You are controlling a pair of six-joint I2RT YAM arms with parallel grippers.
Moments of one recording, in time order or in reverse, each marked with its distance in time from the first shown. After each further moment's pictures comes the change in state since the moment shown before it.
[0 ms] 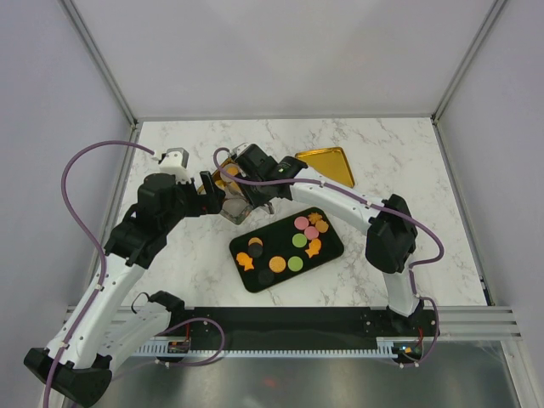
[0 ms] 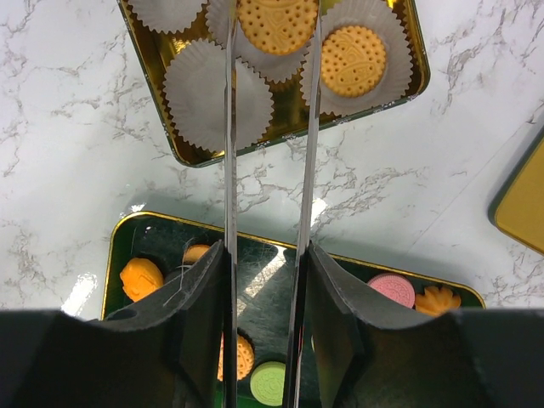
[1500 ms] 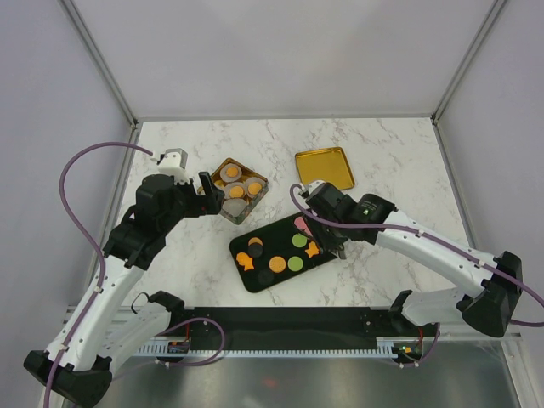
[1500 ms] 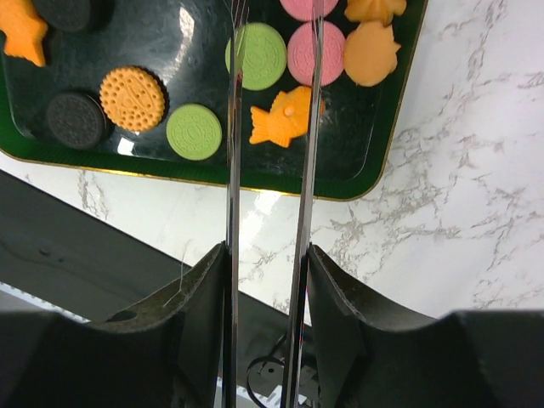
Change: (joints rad) left arm 0.007 -0.013 -0.005 0.000 0.009 0.000; right arm -0.014 -0.715 -0.657 -0.216 0.000 0.109
